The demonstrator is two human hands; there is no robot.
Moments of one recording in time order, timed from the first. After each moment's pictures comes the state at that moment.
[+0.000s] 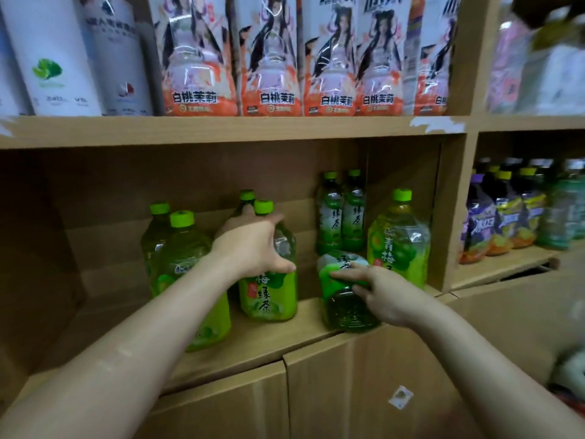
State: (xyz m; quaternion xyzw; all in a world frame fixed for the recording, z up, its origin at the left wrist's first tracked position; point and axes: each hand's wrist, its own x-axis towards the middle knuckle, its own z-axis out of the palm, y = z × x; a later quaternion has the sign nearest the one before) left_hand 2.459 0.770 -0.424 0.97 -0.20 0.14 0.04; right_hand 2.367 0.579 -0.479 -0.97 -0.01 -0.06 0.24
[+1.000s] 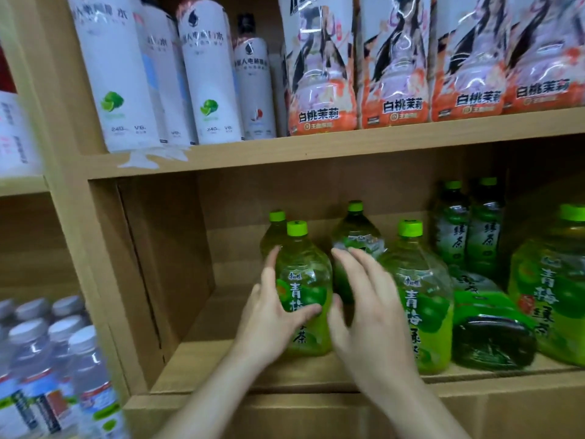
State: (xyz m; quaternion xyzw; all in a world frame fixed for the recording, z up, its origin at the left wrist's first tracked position) left_hand 2.433 0.885 -0.513 0.88 -0.09 0.25 0.40; right_hand 2.390 0.732 -0.501 -0.82 -0.17 -0.42 0.34
